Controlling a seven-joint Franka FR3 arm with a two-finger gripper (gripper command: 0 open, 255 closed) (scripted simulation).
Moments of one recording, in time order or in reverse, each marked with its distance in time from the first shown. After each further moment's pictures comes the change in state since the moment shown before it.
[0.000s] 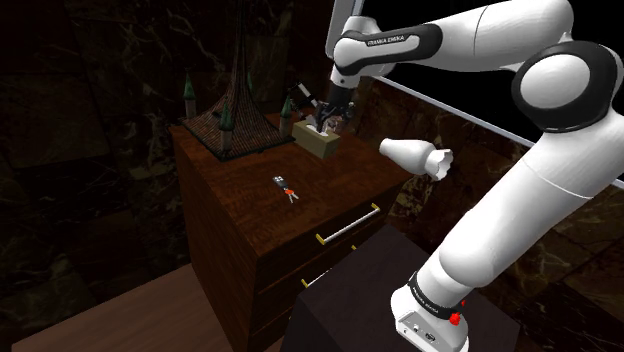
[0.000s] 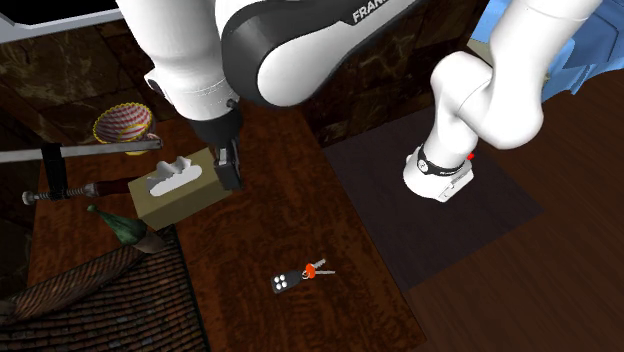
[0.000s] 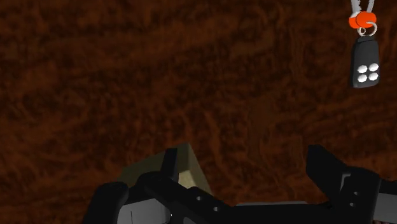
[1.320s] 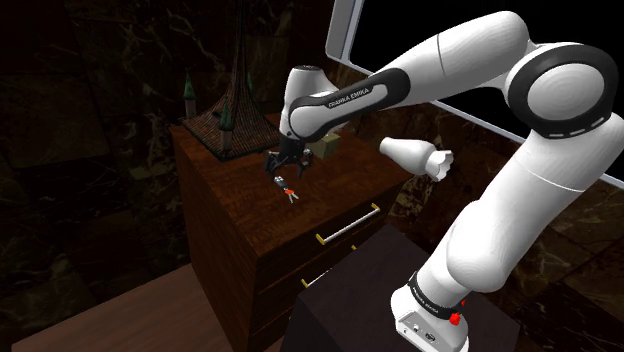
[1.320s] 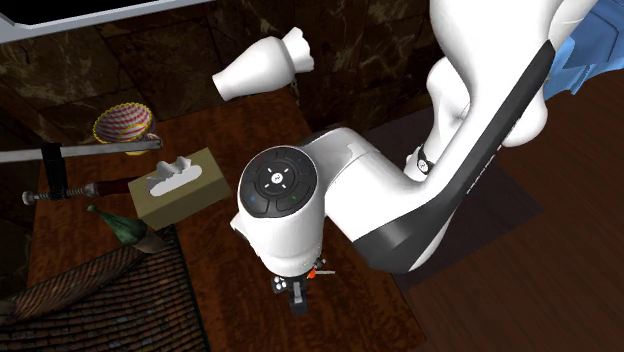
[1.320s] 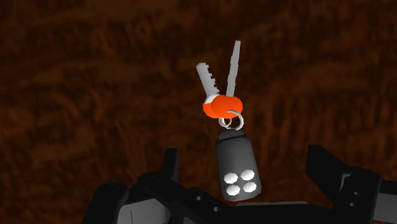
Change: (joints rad) arm 0.174 0.068 0.205 -0.242 0.012 0.328 0.407
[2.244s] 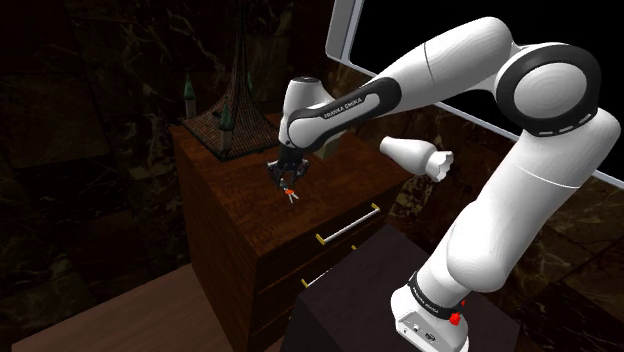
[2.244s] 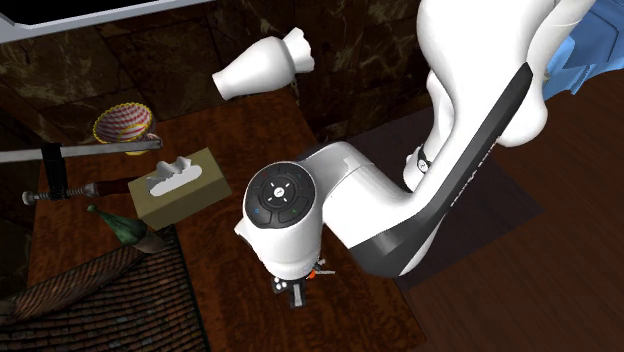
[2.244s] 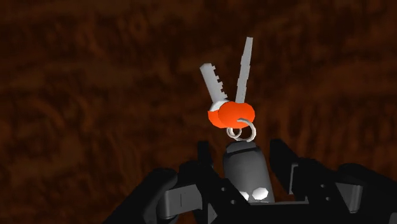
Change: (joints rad) arm -0.001 0.044 -0.002 -0.026 -0.005 0.070 0.004
